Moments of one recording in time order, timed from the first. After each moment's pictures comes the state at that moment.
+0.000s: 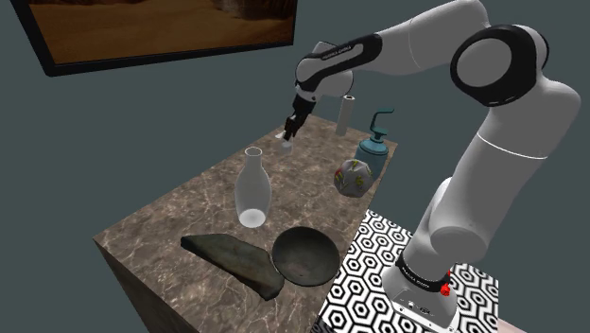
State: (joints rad) arm 0.09 0.01 -0.32 -2.12 0.28 2.29 -0.58
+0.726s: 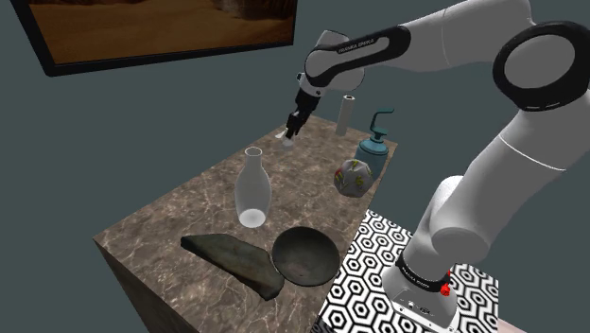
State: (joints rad) arm 0.11 -0.16 -0.28 -2.22 0.20 2.25 -0.46
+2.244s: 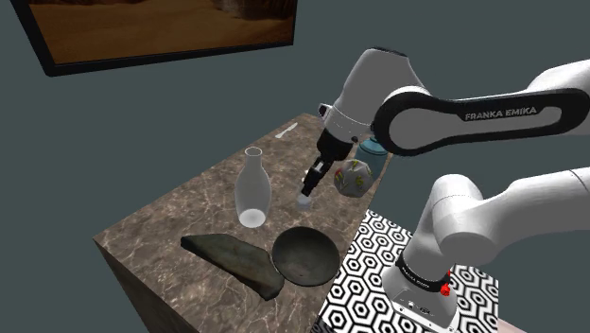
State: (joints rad) arm 0.25 -0.89 0.13 -2.79 0.22 2.16 0.07
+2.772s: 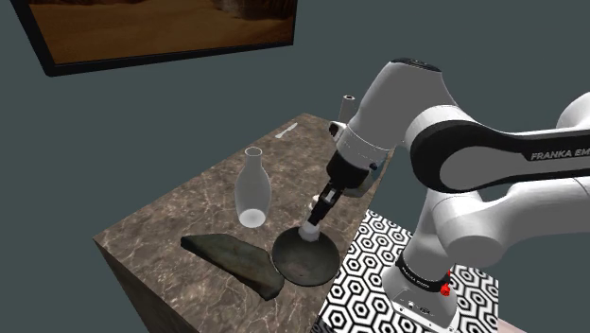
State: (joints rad) arm 0.37 -1.02 0.30 -2.84 0.32 2.10 0.26
